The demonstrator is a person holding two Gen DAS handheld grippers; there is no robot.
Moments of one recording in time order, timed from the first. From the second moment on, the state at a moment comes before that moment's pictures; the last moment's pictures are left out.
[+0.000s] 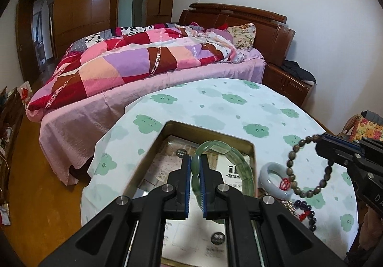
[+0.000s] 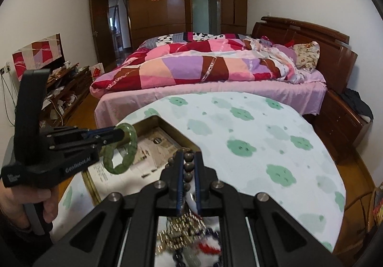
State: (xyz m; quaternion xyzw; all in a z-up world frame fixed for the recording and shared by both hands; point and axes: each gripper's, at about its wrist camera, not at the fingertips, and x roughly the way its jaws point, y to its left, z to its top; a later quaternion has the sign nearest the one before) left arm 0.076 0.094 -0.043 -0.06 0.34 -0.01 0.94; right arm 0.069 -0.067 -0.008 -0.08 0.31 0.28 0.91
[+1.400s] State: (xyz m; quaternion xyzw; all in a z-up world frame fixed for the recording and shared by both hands) left arm 0.116 0.110 -0.077 0.00 0.38 0.00 0.93; right arm 0.122 -0.009 -0.064 -0.09 0.38 0.27 0.88
